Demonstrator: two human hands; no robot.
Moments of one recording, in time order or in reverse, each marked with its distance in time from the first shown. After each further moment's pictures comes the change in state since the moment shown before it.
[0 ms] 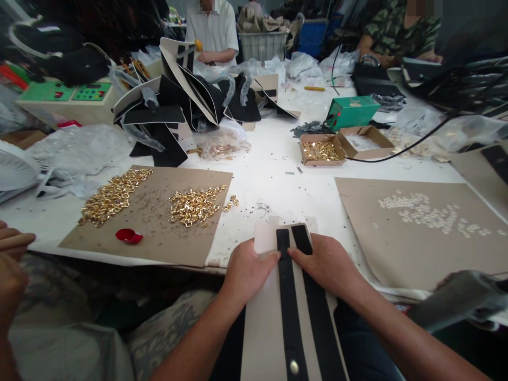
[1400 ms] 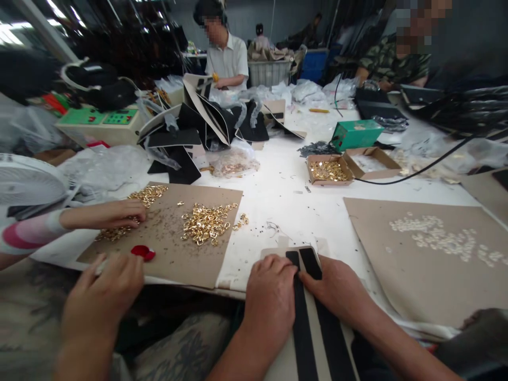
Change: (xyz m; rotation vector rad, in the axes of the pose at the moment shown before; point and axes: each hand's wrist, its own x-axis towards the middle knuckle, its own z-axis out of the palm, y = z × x) left_hand -0.012 0.001 0.009 0.613 0.121 0.561; right_hand 0.008 -0.003 0.008 -0.079 -0.039 0.001
